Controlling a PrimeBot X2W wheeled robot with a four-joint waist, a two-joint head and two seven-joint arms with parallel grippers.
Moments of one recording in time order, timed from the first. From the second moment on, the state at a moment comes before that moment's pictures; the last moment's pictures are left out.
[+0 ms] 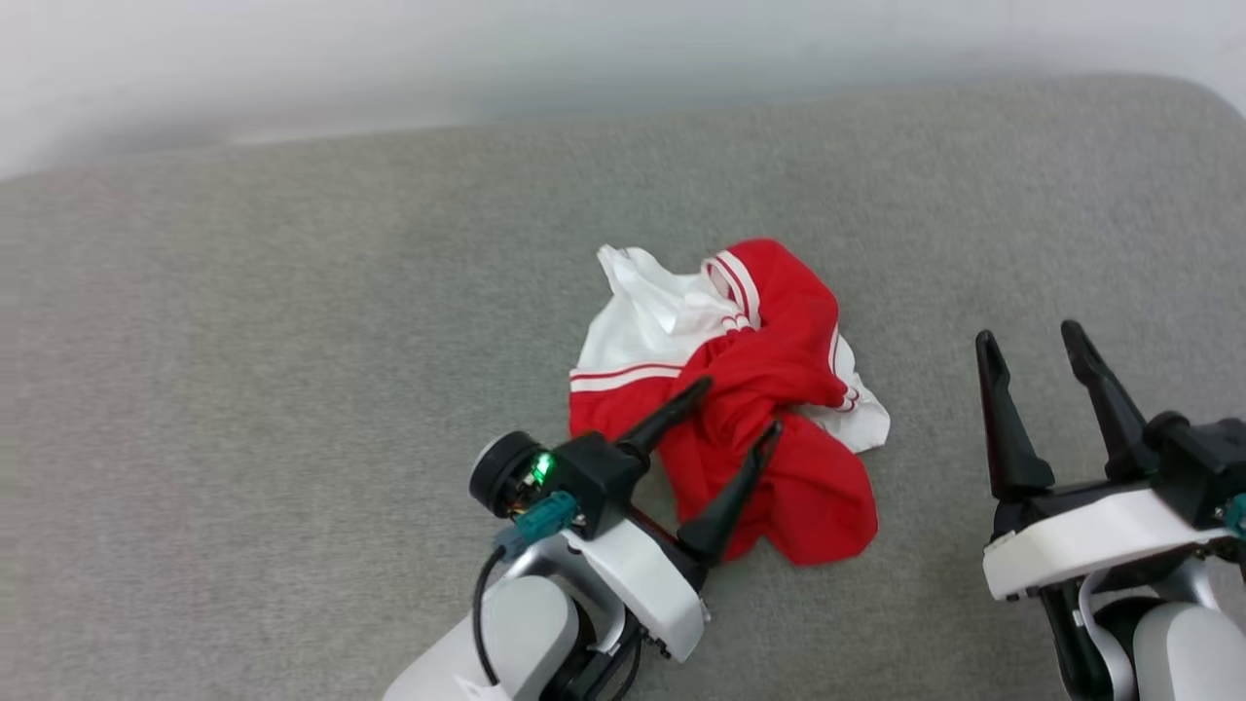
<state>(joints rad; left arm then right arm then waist) -0.45 0.19 -0.79 0.23 -0.50 -0.03 -0.23 -0.13 -0.05 -0.02 -0.09 0.13 0.13 -0.02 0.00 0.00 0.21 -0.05</state>
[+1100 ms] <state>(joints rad) -0.07 0.38 -0.38 0.13 -0.50 0.22 -0.26 0.08 -0.05 -0.06 -0.10 0.16 0.13 0.03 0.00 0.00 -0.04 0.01</state>
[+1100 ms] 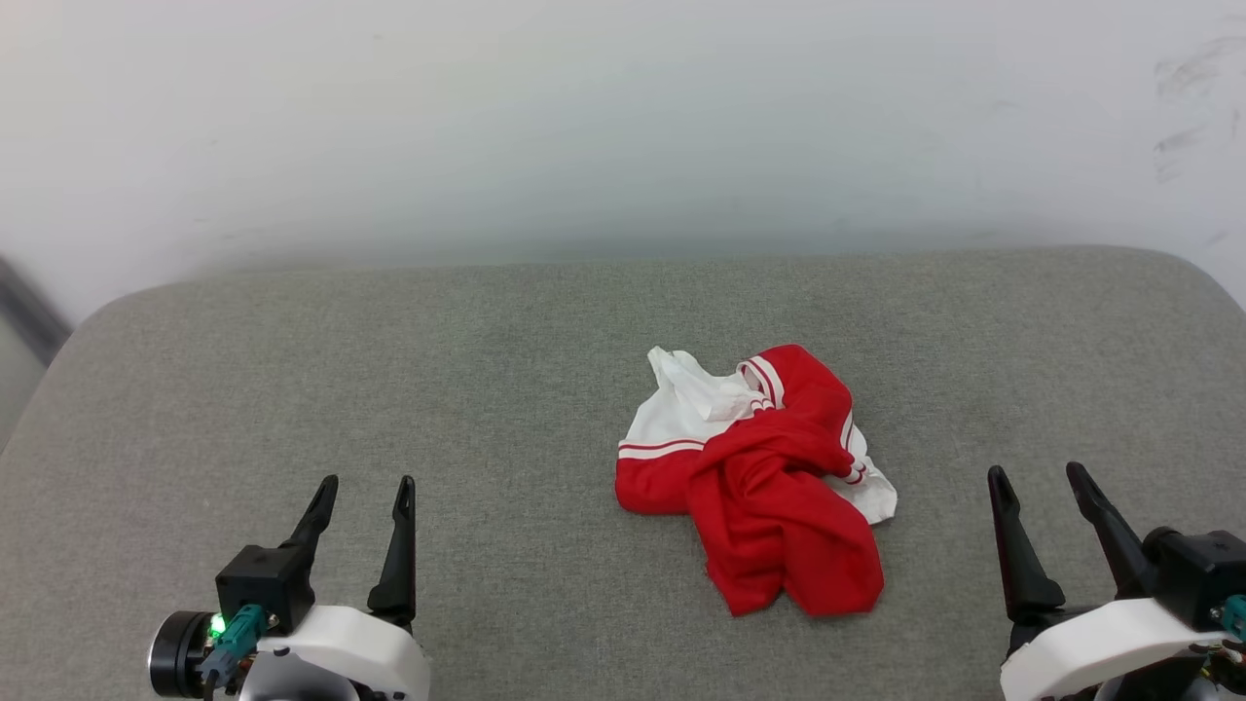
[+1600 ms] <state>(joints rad) -0.12 0.38 -0.41 0.13 -0.50 0.18 -0.23 0.08 -0.05 -0.06 -0.10 0.16 0.13 0.04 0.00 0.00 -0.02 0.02</state>
